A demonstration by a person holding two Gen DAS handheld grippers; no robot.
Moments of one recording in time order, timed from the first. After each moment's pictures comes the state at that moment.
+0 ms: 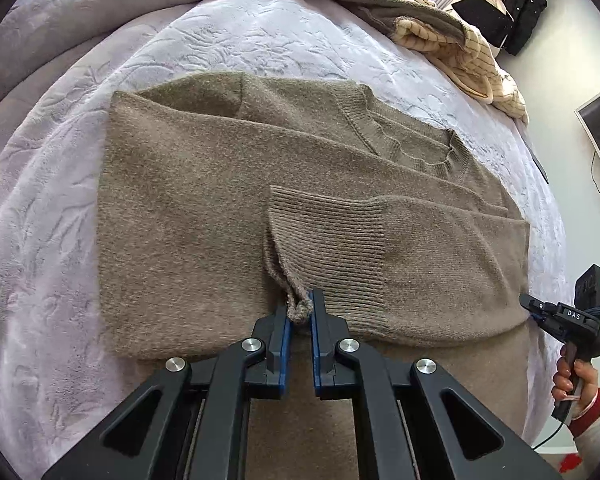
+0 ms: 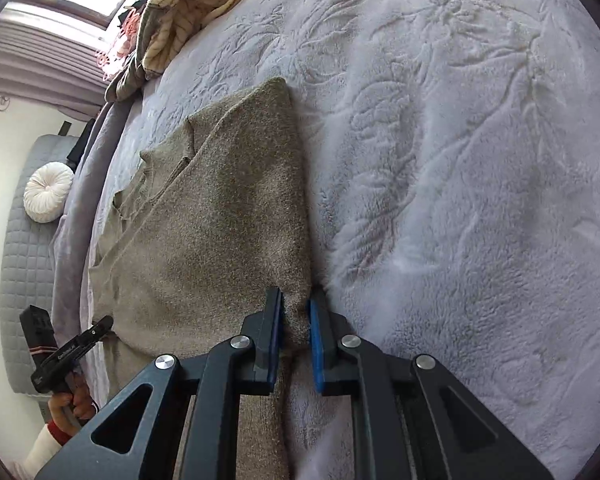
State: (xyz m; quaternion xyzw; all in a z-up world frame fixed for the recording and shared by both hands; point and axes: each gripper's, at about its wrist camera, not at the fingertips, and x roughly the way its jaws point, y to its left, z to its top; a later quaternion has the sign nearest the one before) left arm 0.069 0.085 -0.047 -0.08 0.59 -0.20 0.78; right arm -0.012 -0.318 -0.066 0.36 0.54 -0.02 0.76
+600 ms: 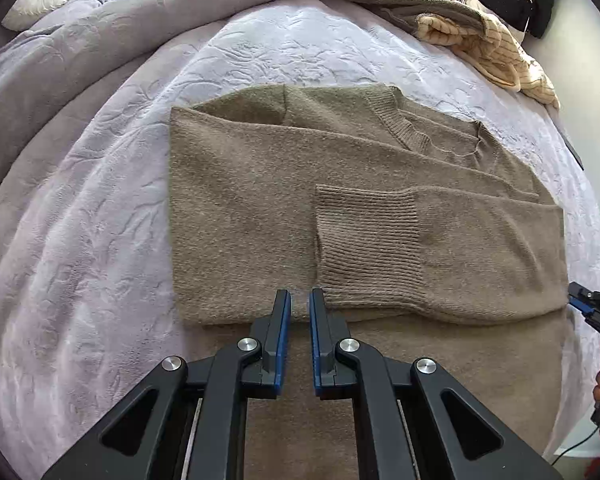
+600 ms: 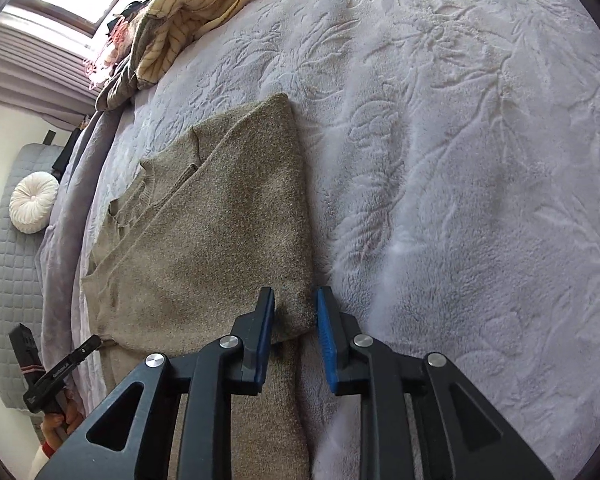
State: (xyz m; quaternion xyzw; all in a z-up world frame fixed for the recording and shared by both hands) left arm 0.052 0.093 -0.027 0.00 0.59 -0.13 0.80; right arm -0.017 -0.308 -0.040 0.36 0.54 -0.06 0.76
